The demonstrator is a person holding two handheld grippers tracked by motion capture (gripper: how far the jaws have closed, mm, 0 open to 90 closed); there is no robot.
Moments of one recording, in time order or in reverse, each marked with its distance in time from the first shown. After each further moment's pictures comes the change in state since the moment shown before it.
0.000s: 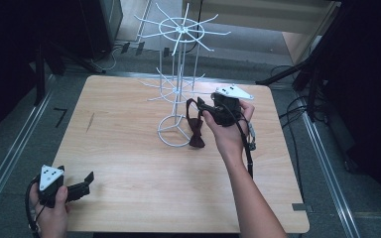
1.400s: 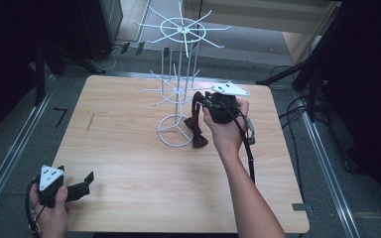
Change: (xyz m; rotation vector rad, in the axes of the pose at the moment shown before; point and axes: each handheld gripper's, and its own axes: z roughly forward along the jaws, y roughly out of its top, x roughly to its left) left arm 0.000 0.000 0.000 0.001 0.002 0.001; right arm 0.001 0.005 0.008 0.006 0.035 -0.050
